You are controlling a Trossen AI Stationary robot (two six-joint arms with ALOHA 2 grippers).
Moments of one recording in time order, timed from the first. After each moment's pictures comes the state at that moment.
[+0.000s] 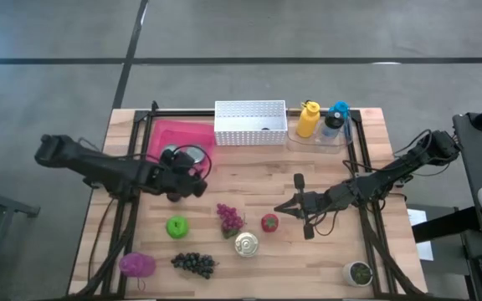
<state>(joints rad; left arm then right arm) -0.22 1.18 0.77 -0.63 -0.75 -0.81 0.42 1.21 0.53 0.56 0.31 0.03</state>
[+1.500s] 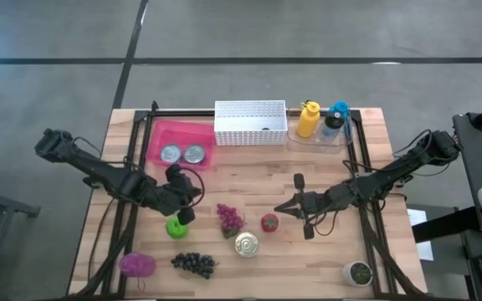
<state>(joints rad) -0.43 1.11 0.77 -0.54 -0.57 -0.57 0.42 1.21 0.53 0.56 0.31 0.02</state>
